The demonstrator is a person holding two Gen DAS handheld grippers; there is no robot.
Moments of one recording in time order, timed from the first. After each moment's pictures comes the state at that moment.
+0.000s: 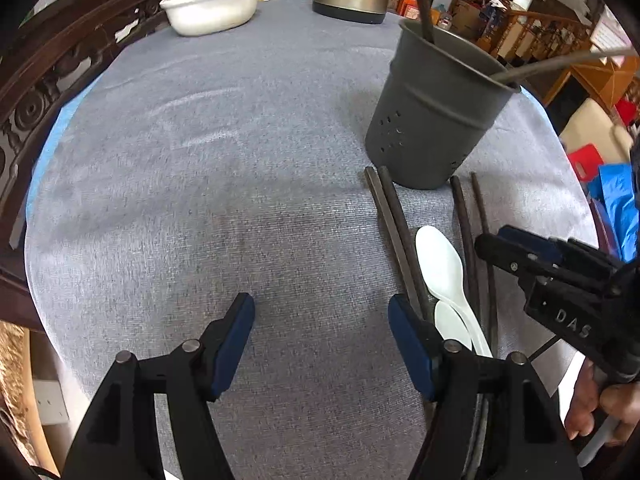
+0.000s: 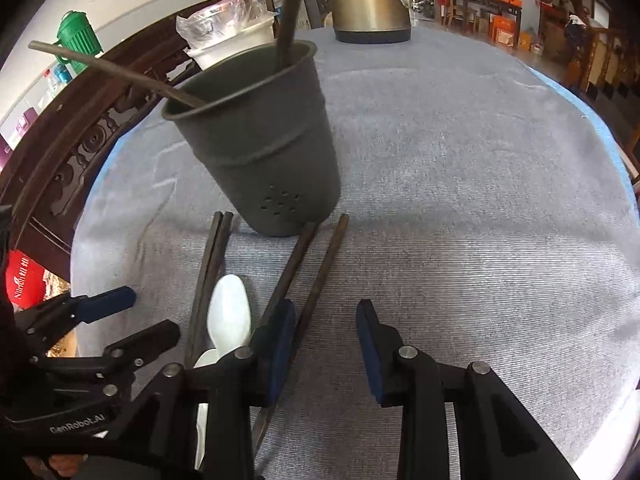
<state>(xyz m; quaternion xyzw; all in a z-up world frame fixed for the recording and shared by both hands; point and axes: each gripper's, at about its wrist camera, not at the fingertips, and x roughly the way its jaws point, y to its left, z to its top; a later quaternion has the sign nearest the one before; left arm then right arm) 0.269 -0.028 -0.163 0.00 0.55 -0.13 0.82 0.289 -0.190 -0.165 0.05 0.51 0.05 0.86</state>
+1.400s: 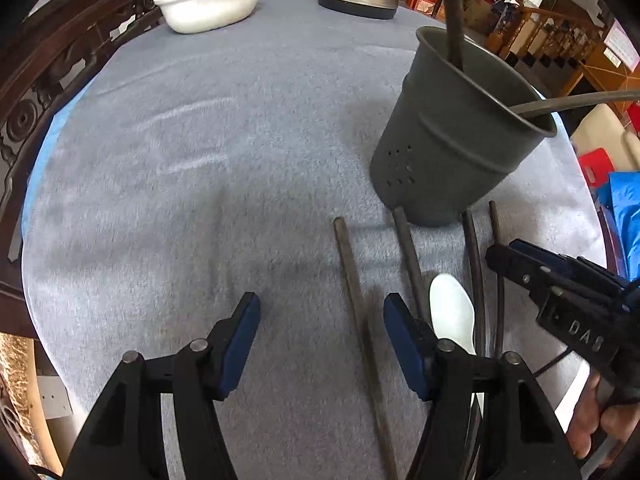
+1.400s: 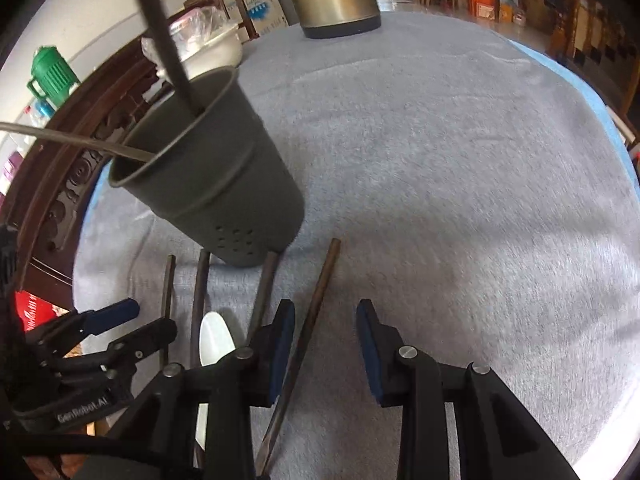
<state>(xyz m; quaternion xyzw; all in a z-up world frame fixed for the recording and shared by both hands) 0.323 -0.048 -0.171 0.02 0.56 -0.11 0.82 0.318 -0.207 -0.164 0.09 0.53 0.04 0.84</state>
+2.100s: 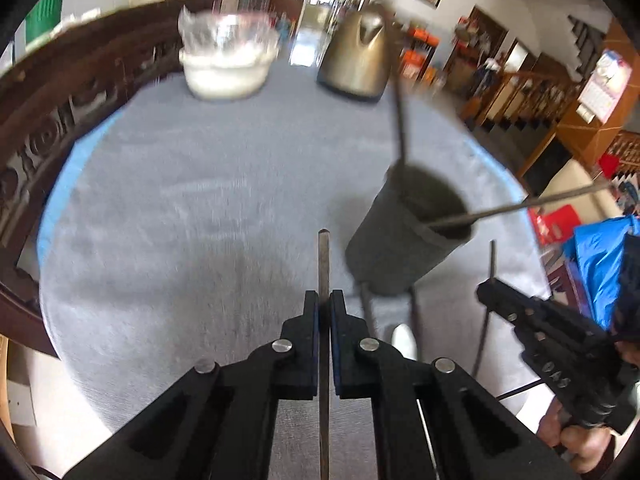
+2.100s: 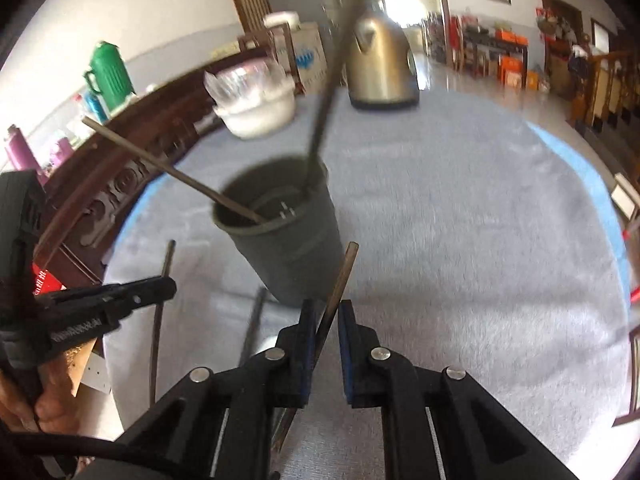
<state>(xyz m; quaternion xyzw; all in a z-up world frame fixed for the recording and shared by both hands) 0.300 0.004 -0.088 -0.06 0.46 -0.15 0.87 0.276 -0.207 -0.104 0.06 0.40 0.09 0.91</state>
